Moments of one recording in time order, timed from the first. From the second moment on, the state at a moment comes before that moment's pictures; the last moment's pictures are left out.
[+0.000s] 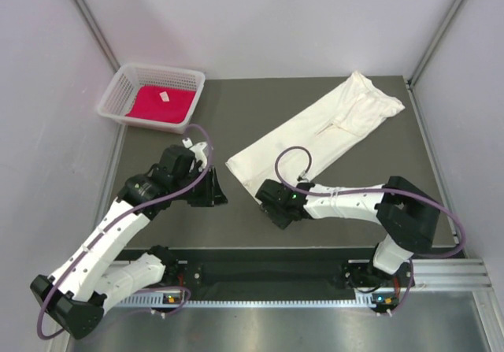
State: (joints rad) left arm -0.56 0.91 0.97 -0.90 0.26 -0.55; right arm 1.09 1.62 0.94 -0.51 0.32 1.76
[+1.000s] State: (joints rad) left arm -0.57 0.93 0.98 -0.90 0.20 -0.52; right arm 0.99 1.67 0.92 -0.43 0.30 1.77
